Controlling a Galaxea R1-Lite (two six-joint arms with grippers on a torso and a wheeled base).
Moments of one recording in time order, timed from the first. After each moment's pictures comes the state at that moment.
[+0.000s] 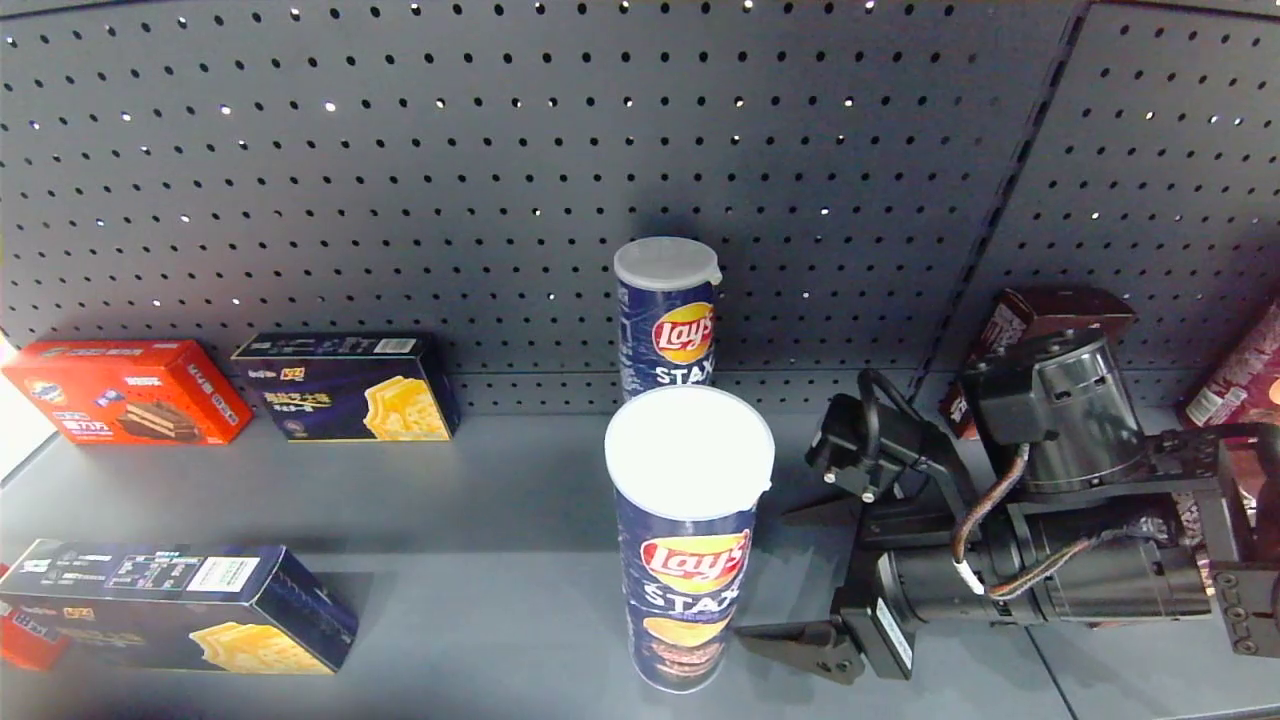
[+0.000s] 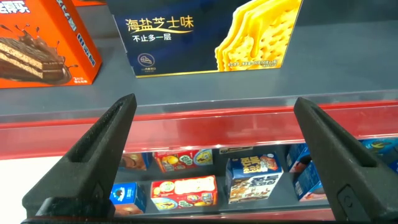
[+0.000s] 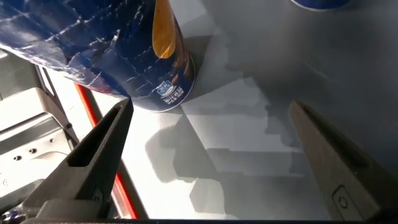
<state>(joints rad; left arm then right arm) 0.00 0.00 0.00 0.00 -0.03 0.03 0.74 1.59 -0.91 -0.09 0.24 -0.25</state>
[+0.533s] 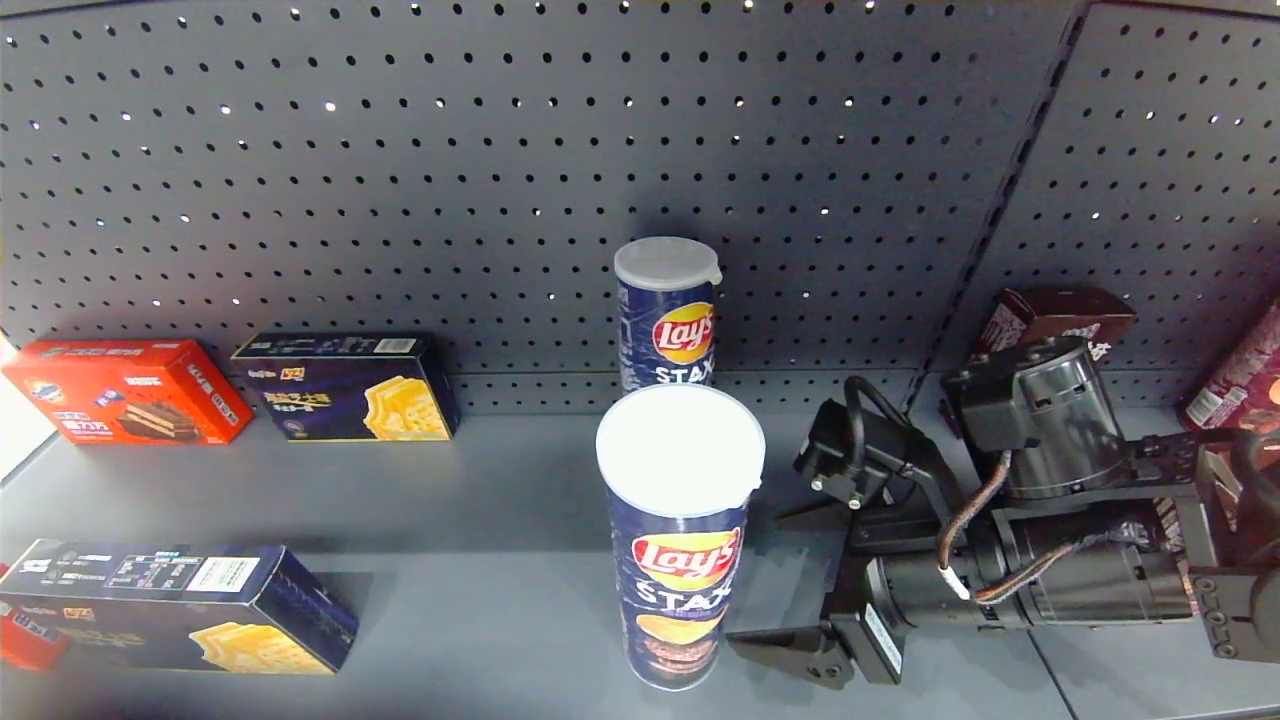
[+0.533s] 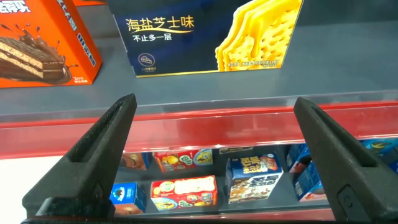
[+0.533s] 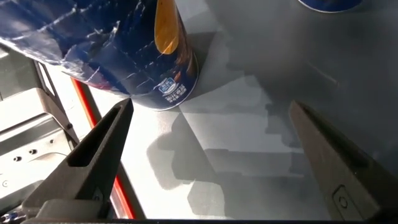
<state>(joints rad) 0.00 0.00 0.00 0.00 -0.03 0.03 0.75 1.61 -0.91 -0.10 0.24 -0.25</state>
